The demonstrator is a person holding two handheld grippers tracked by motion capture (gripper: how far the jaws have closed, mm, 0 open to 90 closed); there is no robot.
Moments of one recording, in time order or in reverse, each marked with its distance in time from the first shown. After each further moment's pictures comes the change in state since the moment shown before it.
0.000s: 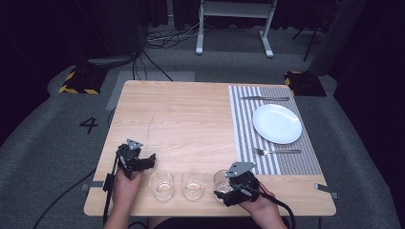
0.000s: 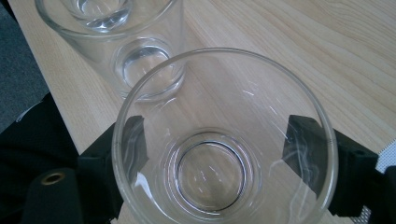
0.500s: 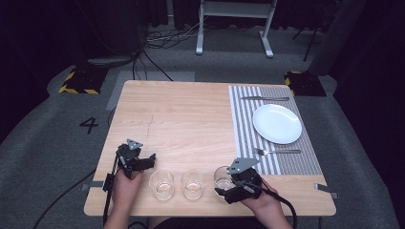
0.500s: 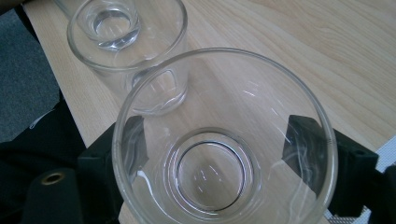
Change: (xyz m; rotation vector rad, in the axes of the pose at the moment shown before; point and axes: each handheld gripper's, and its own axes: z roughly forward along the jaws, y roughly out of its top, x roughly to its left) left arm 0.000 0.000 0.000 0.000 -0.001 0.000; right arm -0.003 0.013 -0.017 -0.031 0.005 -0.017
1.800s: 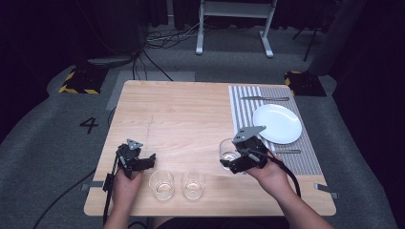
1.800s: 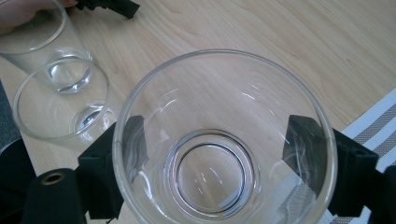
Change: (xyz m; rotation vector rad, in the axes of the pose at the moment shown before) left arm 0.000 0.000 0.000 0.001 -0.002 0.001; right arm -0.055 0.056 -0.025 0.001 -0.049 -0.019
